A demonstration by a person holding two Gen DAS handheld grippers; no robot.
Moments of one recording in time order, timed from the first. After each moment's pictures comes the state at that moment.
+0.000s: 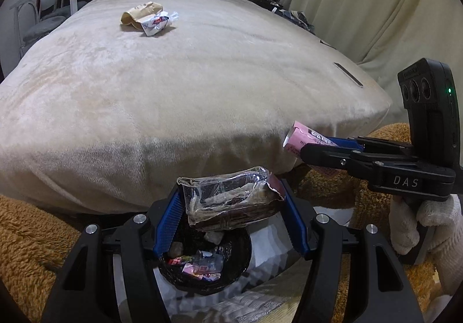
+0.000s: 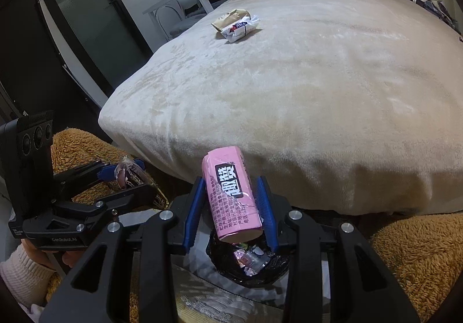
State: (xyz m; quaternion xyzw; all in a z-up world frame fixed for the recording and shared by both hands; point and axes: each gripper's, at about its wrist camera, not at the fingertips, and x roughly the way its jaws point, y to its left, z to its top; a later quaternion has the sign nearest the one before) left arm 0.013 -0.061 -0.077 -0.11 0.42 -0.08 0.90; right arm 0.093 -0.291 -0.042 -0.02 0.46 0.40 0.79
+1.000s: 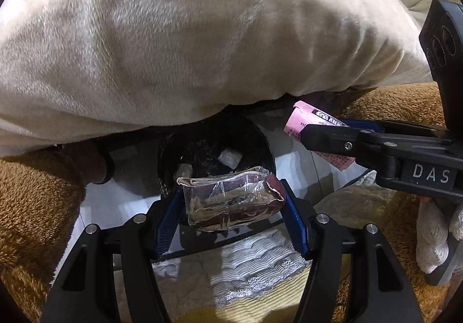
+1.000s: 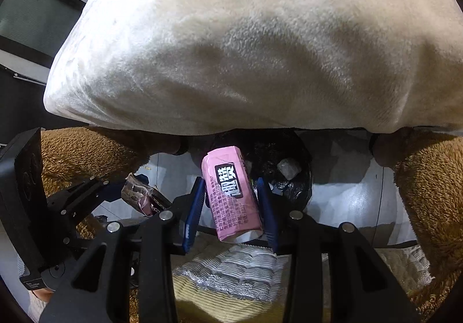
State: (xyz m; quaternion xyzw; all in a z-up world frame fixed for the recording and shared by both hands) left arm 0.056 -0.064 -0.184 -0.12 0.63 -0.04 0.77; right arm 0.124 -0.254 -0.156 0.00 0.67 0.31 0.68
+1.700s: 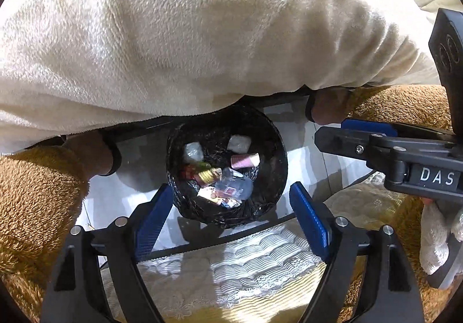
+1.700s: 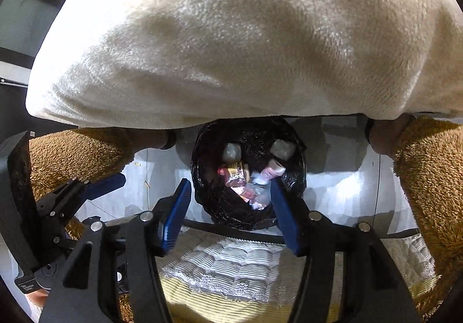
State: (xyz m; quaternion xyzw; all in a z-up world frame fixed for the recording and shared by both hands) left arm 0.058 -0.059 -0.197 -0.12 0.64 -0.02 0.76; right arm 0.122 -0.256 -0.172 -0.01 0.68 0.29 0.68
